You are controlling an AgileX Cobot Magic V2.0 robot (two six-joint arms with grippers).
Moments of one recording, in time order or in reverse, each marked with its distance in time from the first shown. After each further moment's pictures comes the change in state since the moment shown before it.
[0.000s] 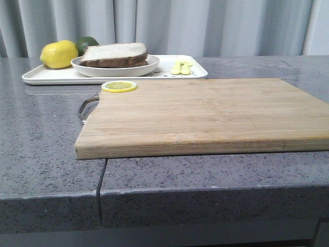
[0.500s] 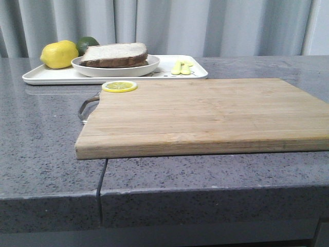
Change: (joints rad) left arm 0.000 -0.121 0.106 0.067 -0.031 0.000; right arm 0.000 0.000 0.000 0.000 0.000 0.000
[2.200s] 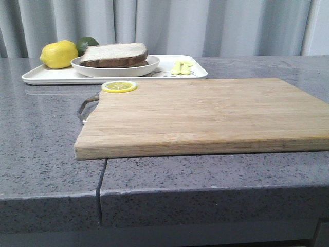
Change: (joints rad) left arm 0.105 -0.212 0.323 0.564 -0.140 -0.360; right arm 0.000 0.000 0.000 0.000 0.000 0.000
